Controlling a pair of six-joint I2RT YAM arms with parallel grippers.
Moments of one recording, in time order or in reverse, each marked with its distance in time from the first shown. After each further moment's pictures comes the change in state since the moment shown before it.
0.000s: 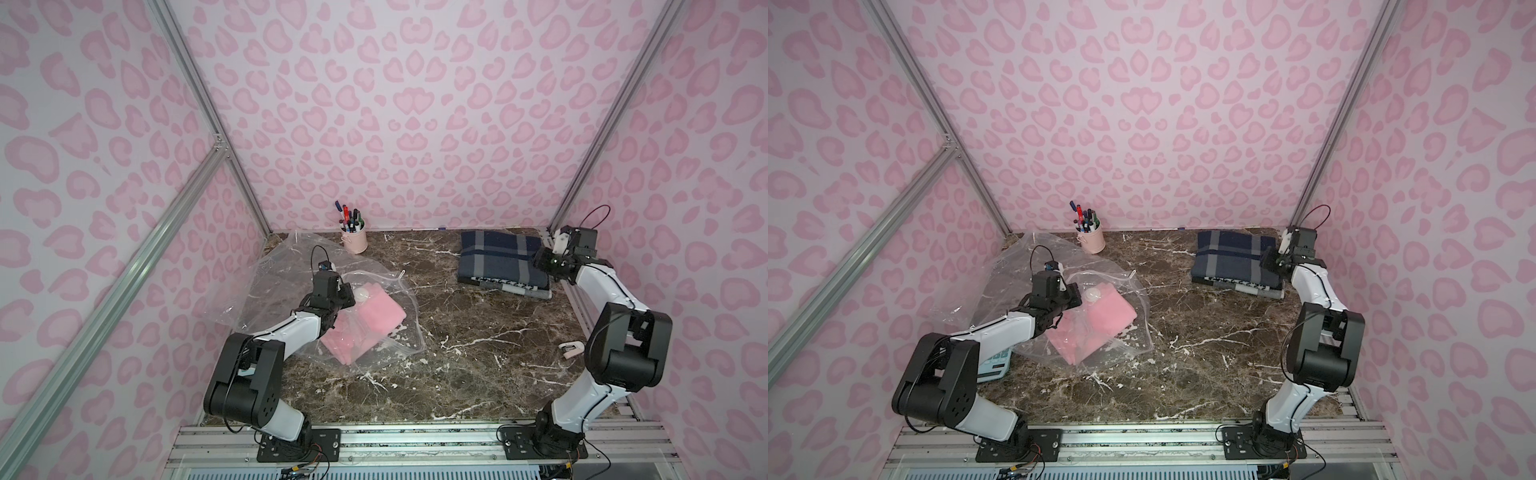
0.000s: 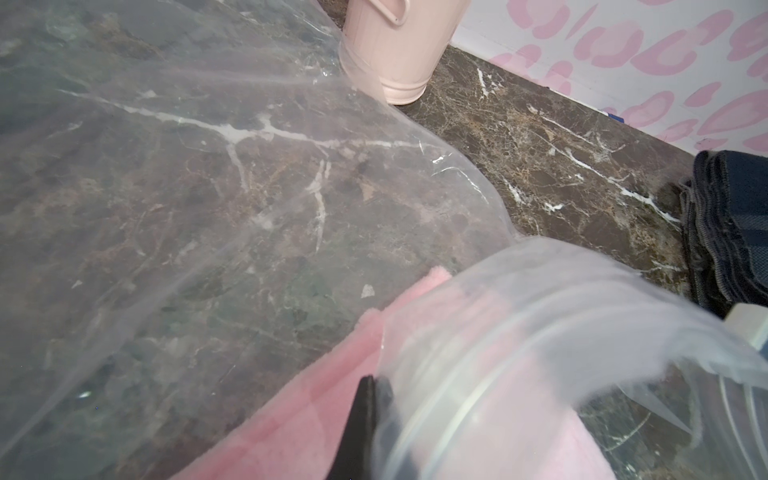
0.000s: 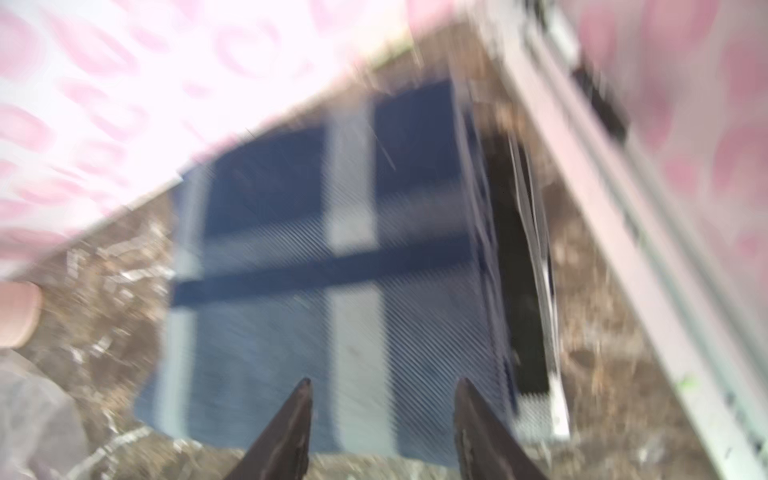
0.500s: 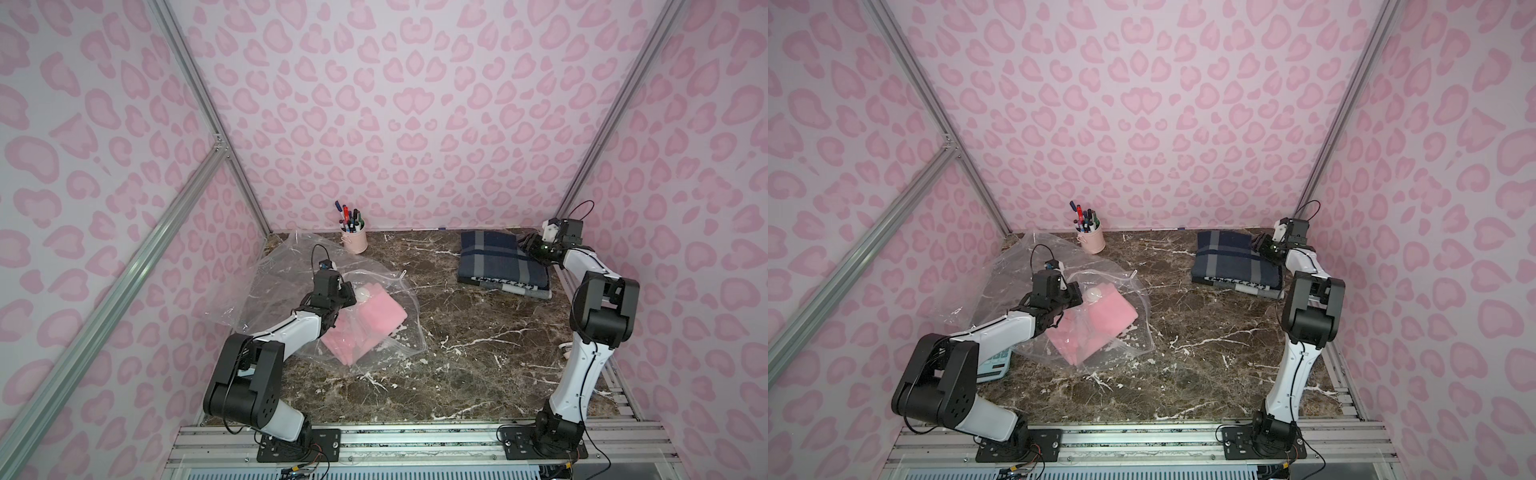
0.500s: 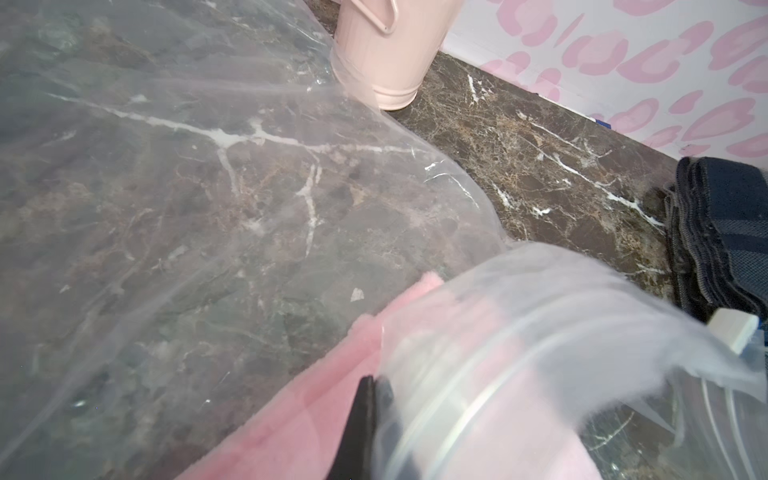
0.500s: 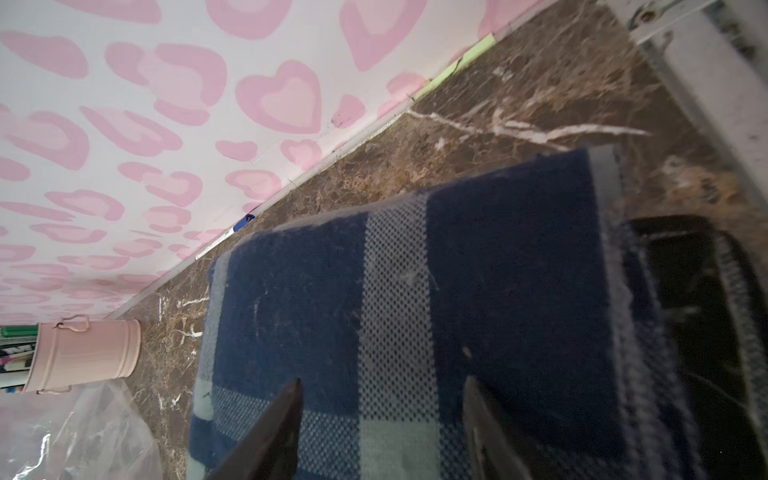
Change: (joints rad) left arm -0.006 -0.010 0.011 -0.008 -0.002 -0.011; right arm -0.019 0.427 0.282 0.116 -0.264 0.156
